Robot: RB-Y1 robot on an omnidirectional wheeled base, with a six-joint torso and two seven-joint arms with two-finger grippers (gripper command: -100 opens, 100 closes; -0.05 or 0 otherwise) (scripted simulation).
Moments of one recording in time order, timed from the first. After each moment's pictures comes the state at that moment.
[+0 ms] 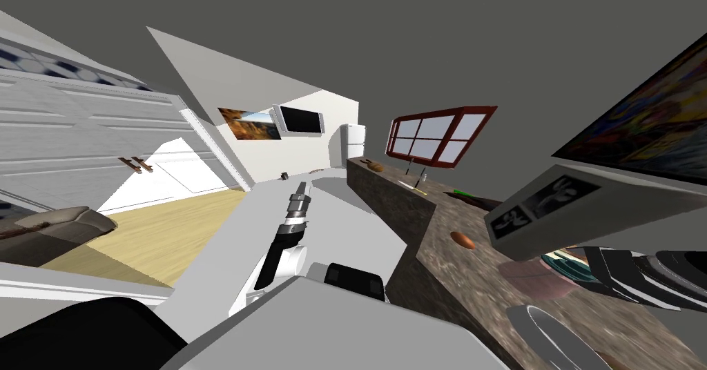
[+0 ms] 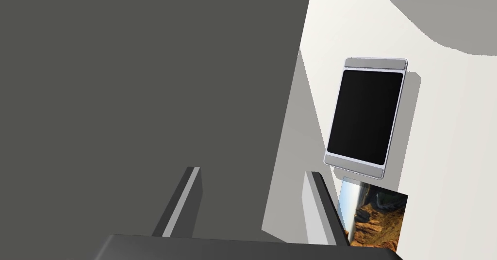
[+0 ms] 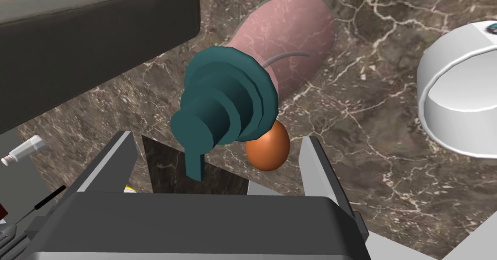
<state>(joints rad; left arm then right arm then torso) 0.54 -0.05 0.04 -2.25 -0.01 -0.43 -0.11 0.47 -1.92 0.14 -1.09 0.92 -0.80 -0.03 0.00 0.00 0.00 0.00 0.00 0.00</state>
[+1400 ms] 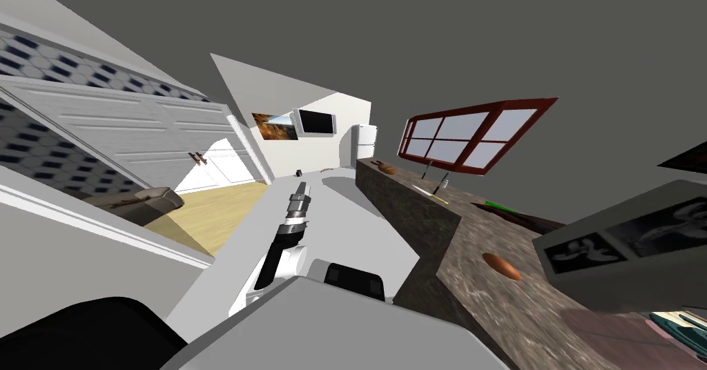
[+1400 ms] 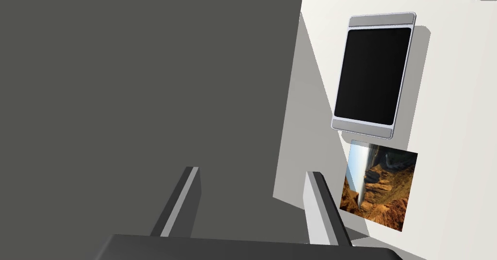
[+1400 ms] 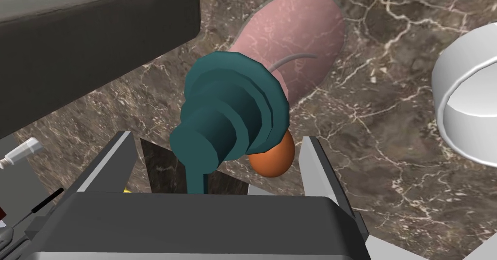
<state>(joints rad) 0.54 -0.05 0.04 -2.25 -0.01 -0.43 -0.11 0.50 -1.80 0.18 -0.80 0.77 -0.88 0.21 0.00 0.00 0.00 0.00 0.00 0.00</state>
